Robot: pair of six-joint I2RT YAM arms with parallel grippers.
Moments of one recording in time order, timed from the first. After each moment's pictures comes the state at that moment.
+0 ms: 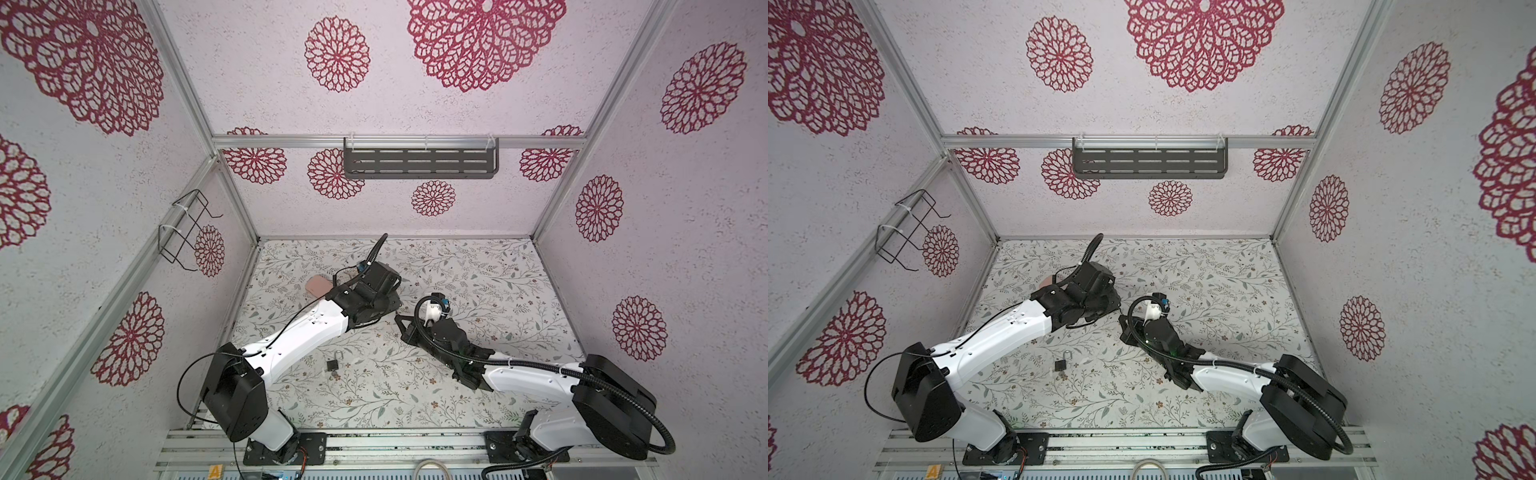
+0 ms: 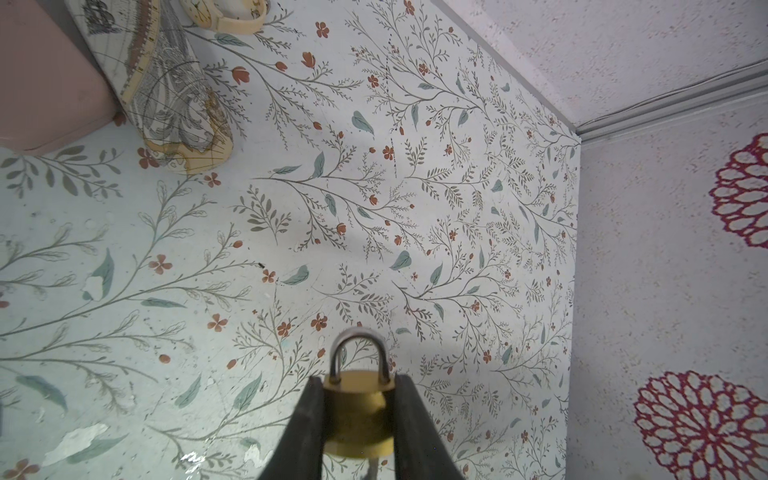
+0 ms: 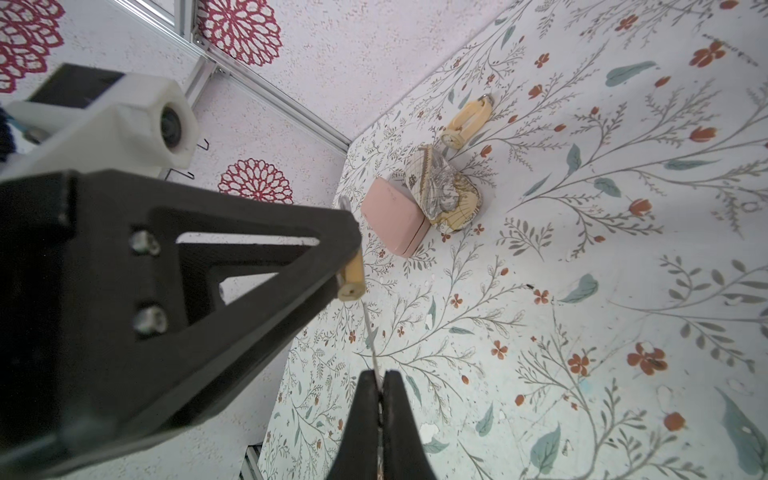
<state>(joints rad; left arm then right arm) -0.74 1.55 1.29 -0.60 -0.16 -1.05 0.96 1.39 0.62 0.52 0.18 1.02</state>
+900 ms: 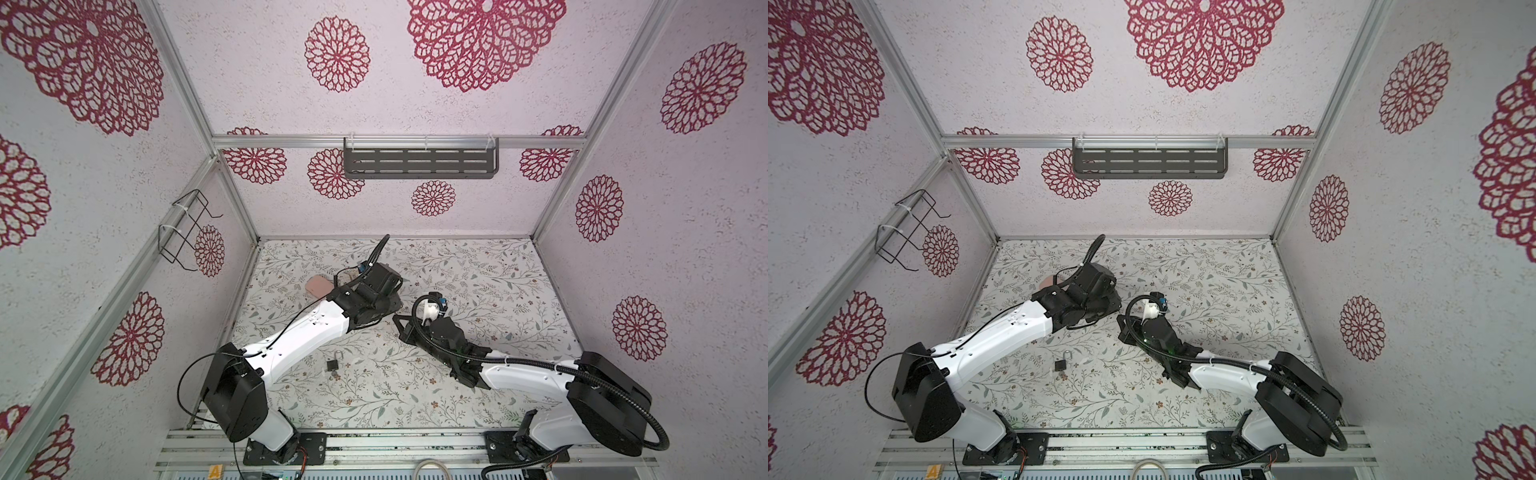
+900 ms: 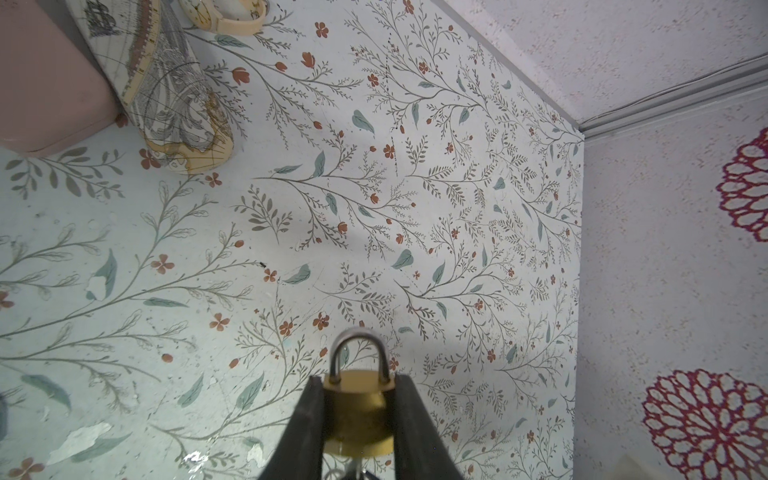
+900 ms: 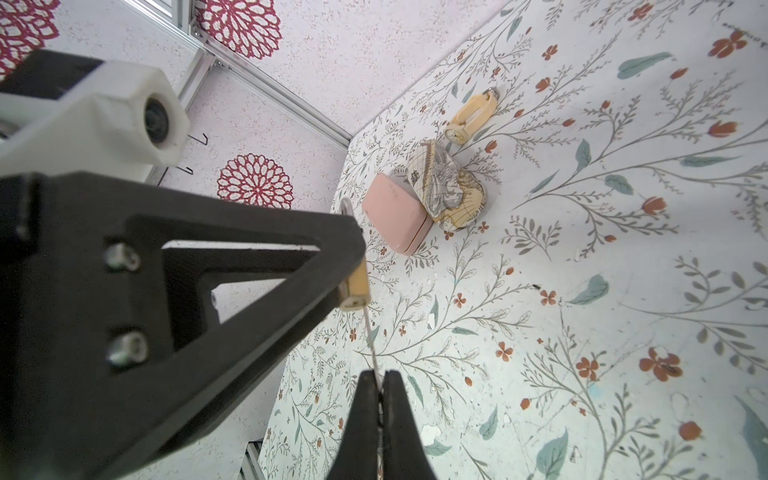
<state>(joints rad) -0.75 1.55 1.29 -0.60 -0.17 -1.04 0.95 1.41 0.63 0.52 0.16 1.02</state>
